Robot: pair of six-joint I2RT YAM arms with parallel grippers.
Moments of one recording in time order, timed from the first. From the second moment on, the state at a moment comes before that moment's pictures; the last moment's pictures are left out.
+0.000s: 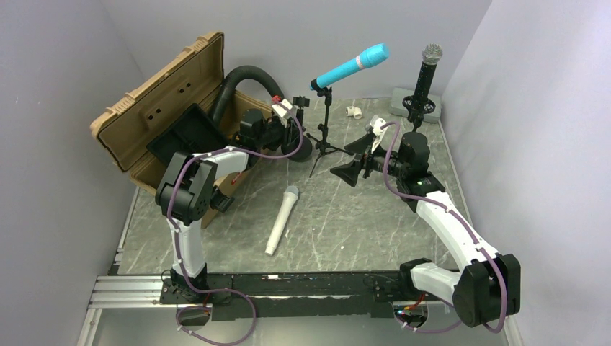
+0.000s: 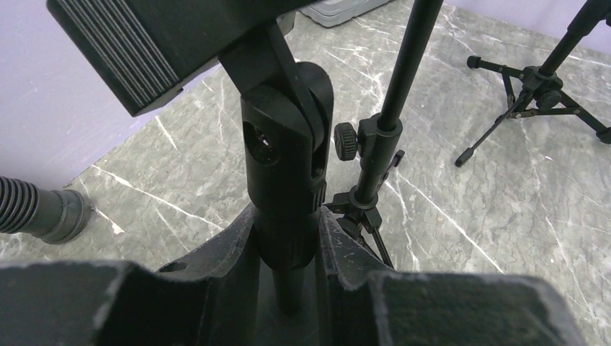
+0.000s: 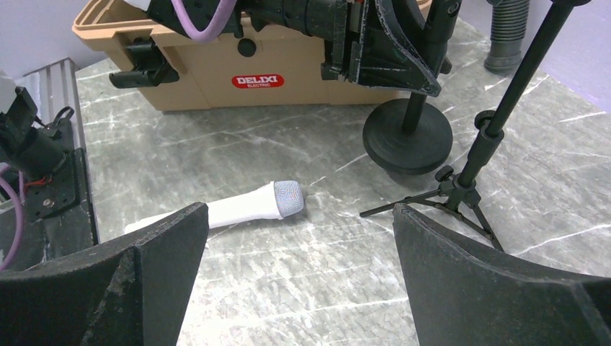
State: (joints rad) left arm -0.41 1.97 1.23 0.67 0.56 0.06; right arm 0.24 1.11 0.79 0.14 -0.85 -0.03
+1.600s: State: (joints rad) left arm -0.42 1.90 1.12 0.71 0.56 0.03; right arm 0.23 1.12 0.77 0.15 -0.84 -0.03
